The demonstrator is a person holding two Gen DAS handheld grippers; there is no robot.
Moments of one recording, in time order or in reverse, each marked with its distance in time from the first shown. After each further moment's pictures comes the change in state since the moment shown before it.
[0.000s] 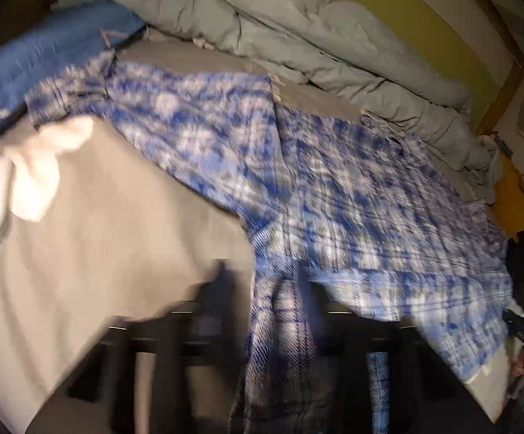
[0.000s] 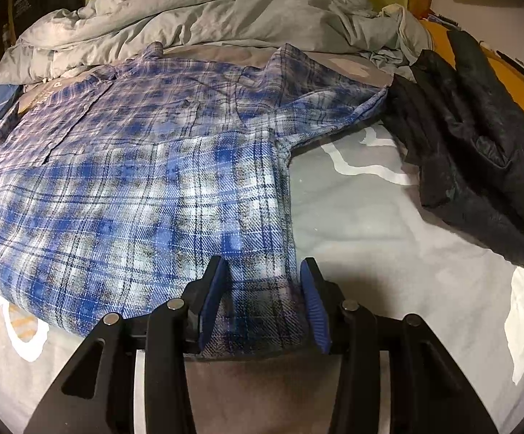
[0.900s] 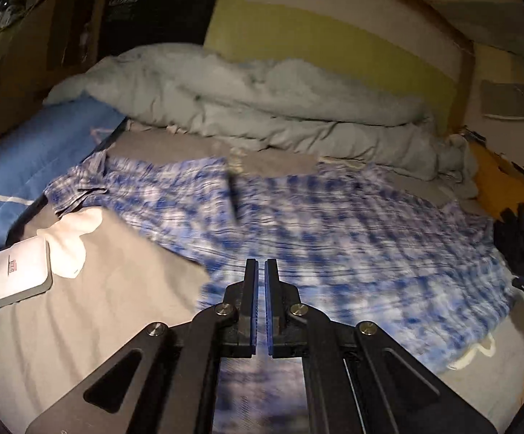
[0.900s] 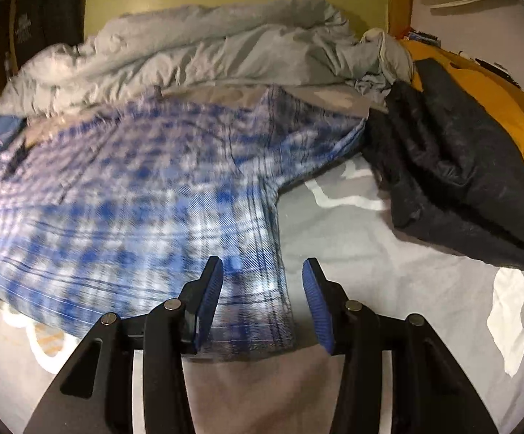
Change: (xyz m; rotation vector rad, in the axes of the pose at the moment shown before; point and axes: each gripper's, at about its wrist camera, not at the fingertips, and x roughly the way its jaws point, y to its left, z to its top) left arm -0.088 -0.071 -0.026 0.213 -0.279 0.039; right arm -0.042 -0.007 0.002 0.063 -0.149 0.009
